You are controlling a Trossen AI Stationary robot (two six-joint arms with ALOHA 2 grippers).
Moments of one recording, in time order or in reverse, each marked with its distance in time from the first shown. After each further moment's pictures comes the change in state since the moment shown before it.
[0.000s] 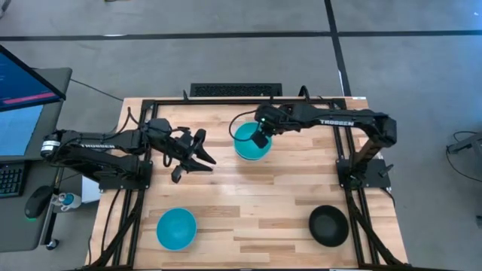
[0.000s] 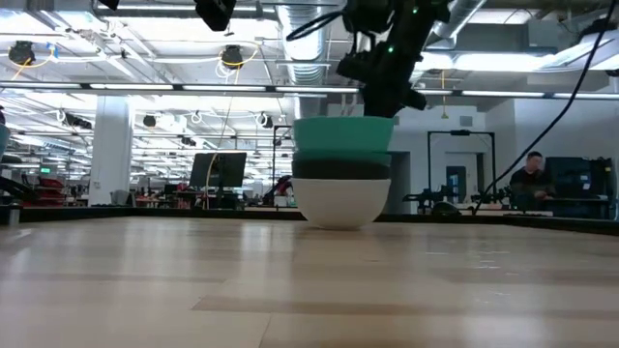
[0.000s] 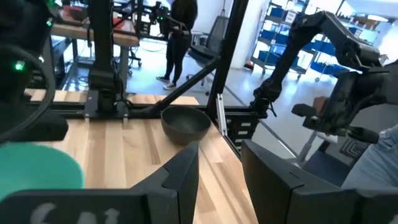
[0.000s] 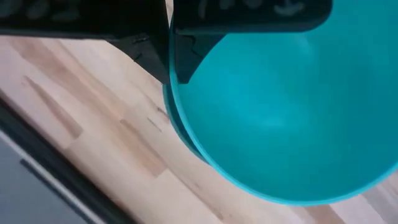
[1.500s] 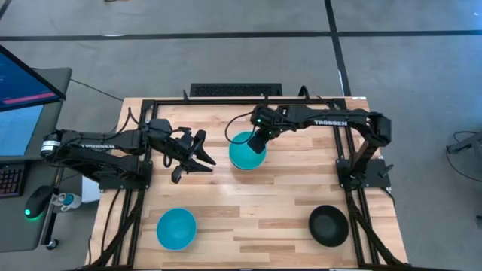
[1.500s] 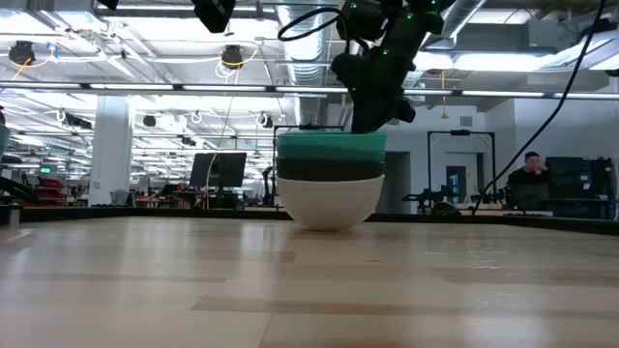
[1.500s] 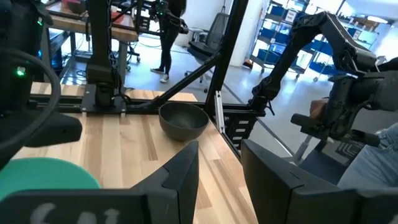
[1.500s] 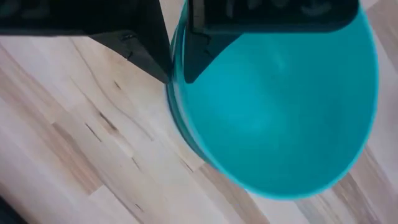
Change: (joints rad) left arm 0.000 0.000 0.000 -0.014 0.000 -0.019; right arm -0.015 0.043 0.000 0.051 -0.184 -0.043
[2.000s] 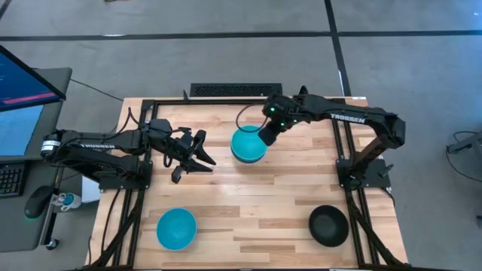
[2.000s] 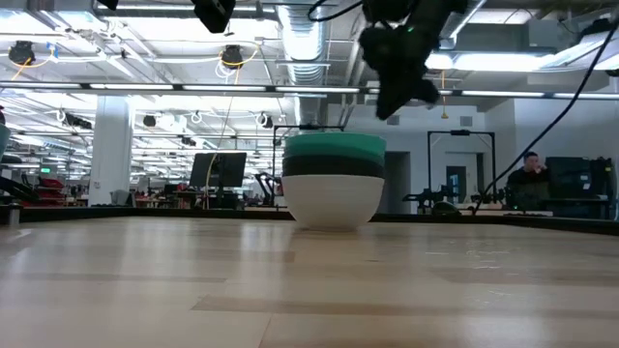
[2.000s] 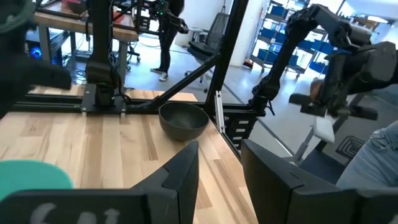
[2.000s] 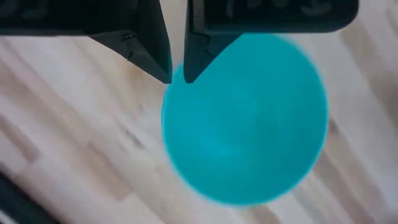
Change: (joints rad) left arm 0.000 0.000 0.000 0.000 0.000 0.000; right arm -0.055 -0.144 0.000 -0.140 -0.067 0.013
